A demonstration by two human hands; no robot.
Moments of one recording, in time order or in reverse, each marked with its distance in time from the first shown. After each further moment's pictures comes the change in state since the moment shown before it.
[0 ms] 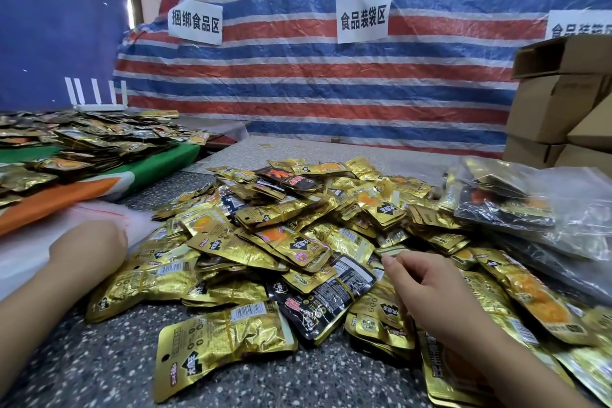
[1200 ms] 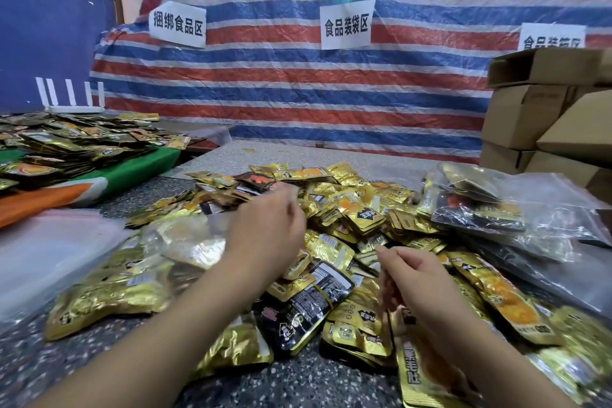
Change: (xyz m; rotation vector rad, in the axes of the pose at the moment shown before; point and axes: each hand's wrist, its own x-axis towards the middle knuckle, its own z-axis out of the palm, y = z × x) left_hand -0.128 0.201 -0.133 -0.880 0.425 0.482; right_hand 0.006 -0.003 -0.007 0.390 -0.048 0.283
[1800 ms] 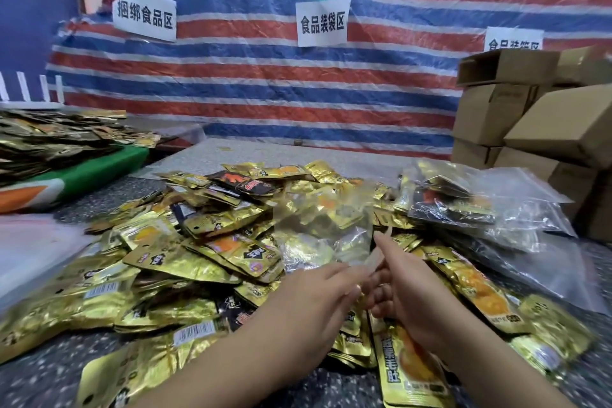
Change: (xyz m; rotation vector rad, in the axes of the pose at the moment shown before) left_hand -0.061 0.044 0.018 -0.283 -0.549 0.387; right_hand 0.004 -0.008 -0.007 0.300 0.006 0.327
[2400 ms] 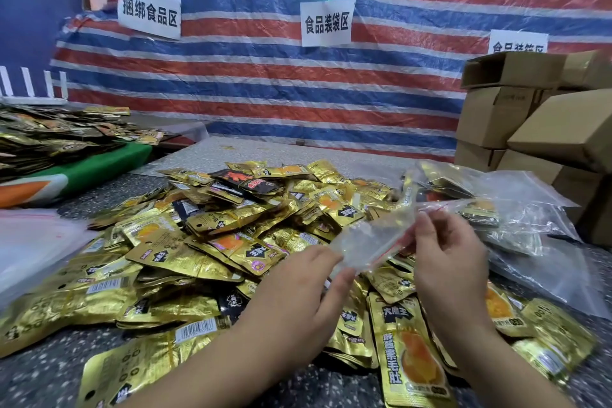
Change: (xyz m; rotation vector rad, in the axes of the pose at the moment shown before) left_hand -0.001 -0.007 0.003 0.031 0.176 -0.139; right_hand 0.003 0.002 -0.017 -0.117 0.504 -0.786
